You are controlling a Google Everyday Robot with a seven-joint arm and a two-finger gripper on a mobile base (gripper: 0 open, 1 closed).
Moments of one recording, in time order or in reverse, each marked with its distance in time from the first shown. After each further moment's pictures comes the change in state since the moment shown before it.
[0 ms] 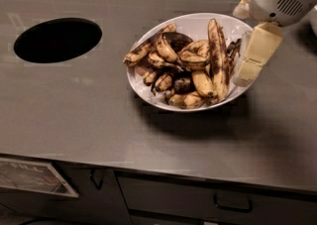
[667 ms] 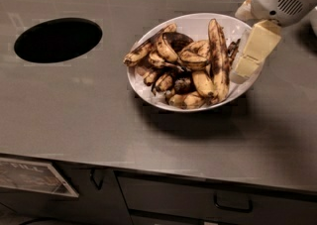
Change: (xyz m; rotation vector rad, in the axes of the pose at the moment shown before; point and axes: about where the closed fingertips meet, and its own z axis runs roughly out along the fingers) arm 0.000 -0.005 0.003 -0.019 -0.047 0.080
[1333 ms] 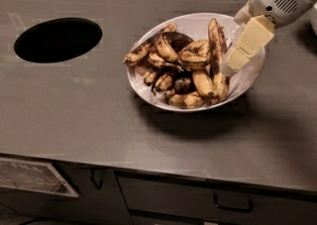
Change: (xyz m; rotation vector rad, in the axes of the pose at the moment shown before) arm -0.009 -0.006 0.010 -0.076 -0.112 0.142
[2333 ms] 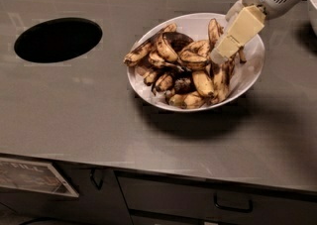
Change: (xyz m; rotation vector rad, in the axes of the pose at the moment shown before) arm -0.018 -0.013 0.004 -0.049 -0.061 0.042
